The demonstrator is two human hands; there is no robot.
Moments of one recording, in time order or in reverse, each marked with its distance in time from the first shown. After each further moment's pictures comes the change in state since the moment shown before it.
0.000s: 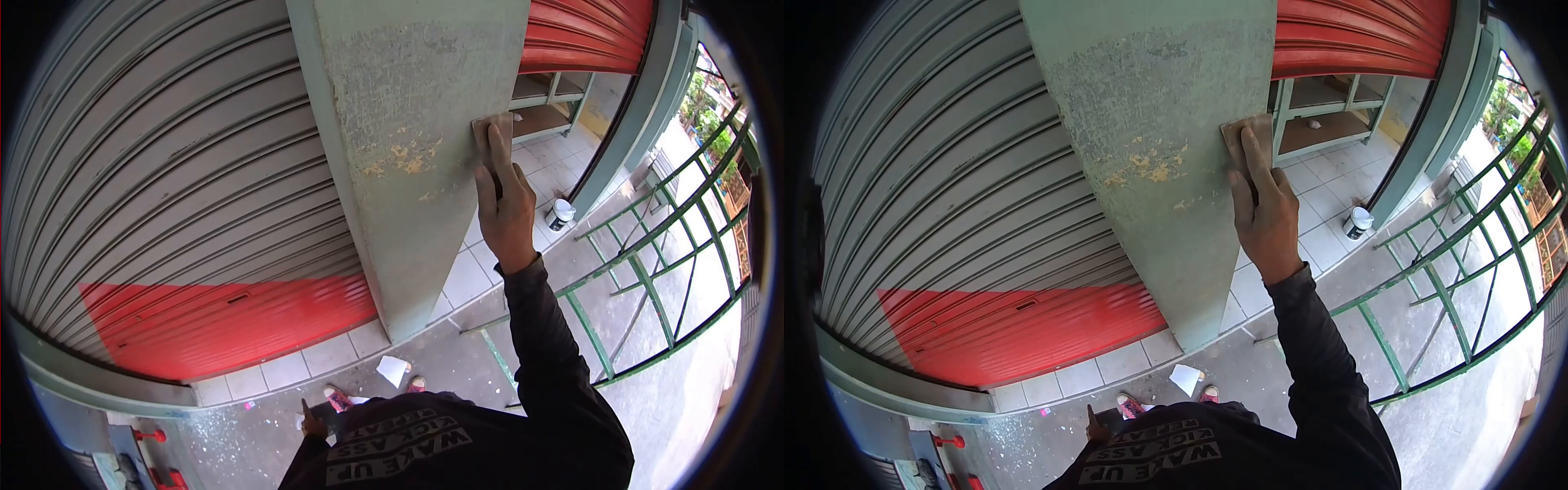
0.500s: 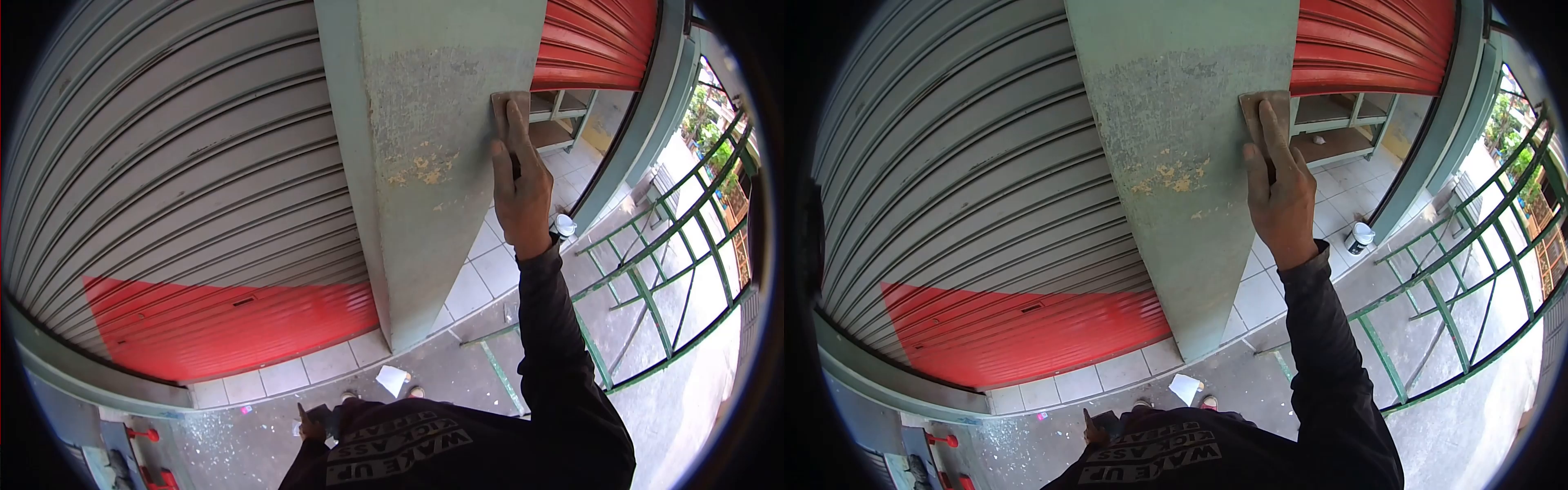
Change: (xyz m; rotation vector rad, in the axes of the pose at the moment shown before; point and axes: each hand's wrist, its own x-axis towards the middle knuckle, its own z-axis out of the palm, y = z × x) left_hand 0.011 -0.012 0.007 -0.077 0.075 -0.027; right_hand 0.043 -0.013 0.001 0.052 0.125 -0.164
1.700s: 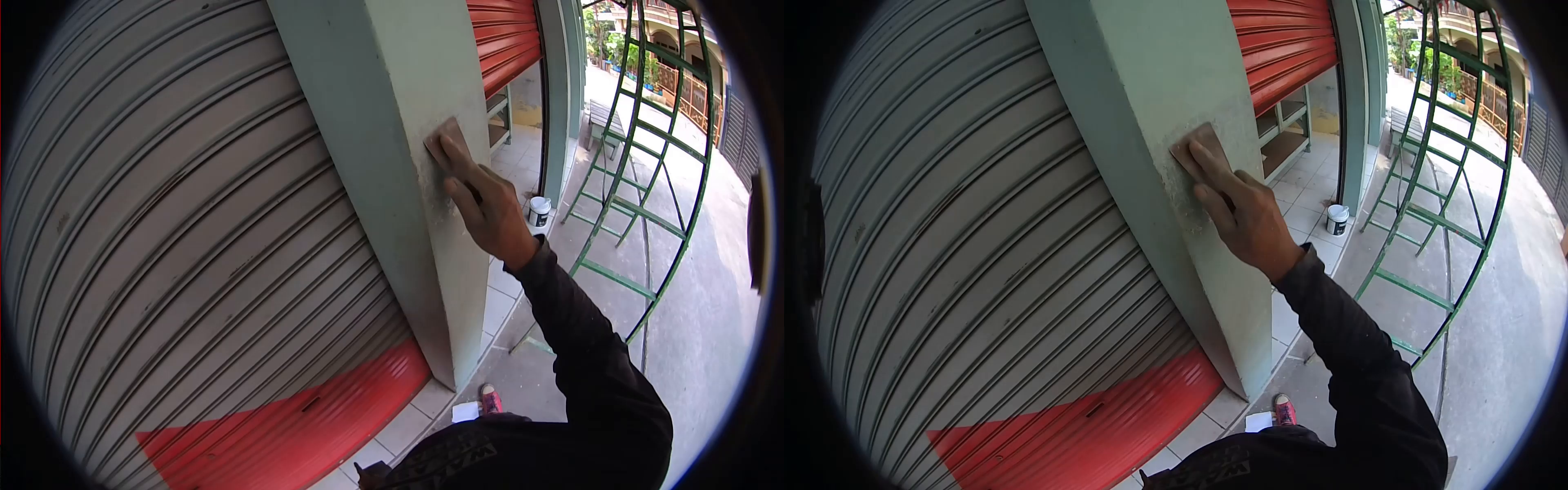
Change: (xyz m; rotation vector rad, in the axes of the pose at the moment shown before) left_hand 0.190 -0.015 -0.066 0.289 -0.267 0.398; right_hand 0.015 -0.125 0.018 -0.035 -0.054 0.151
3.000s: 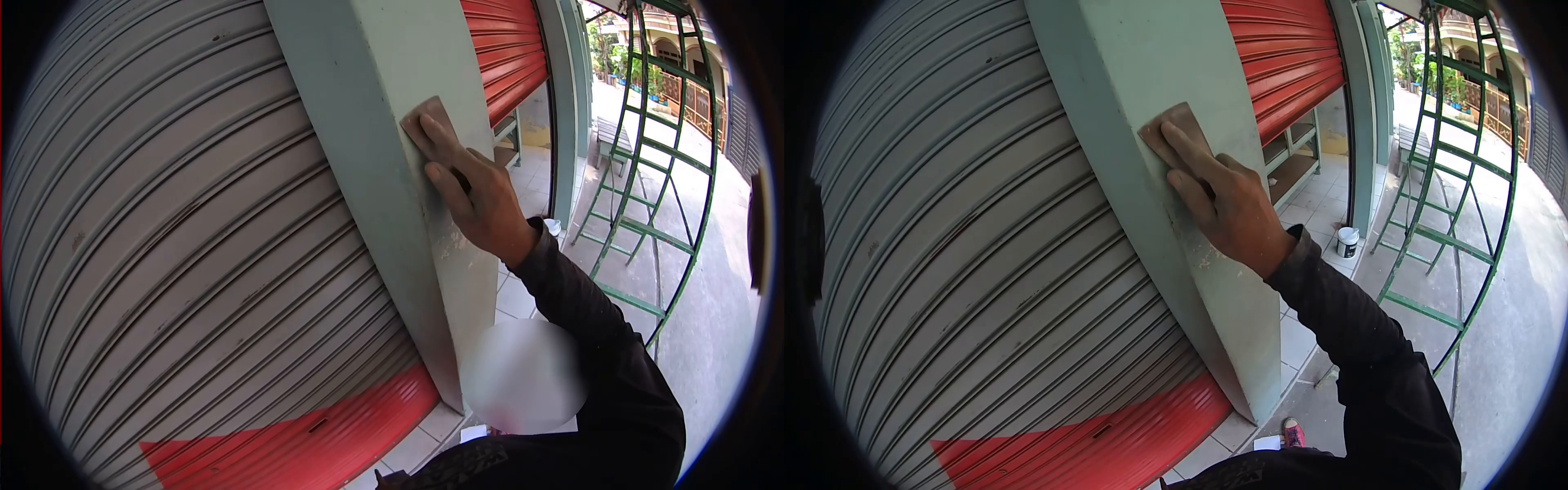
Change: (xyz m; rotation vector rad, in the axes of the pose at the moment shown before) left_hand 0.043 0.069 -0.010 -0.069 0.040 0.007; right_hand 0.052 -0.021 -0.001 0.023 0.060 -0.110
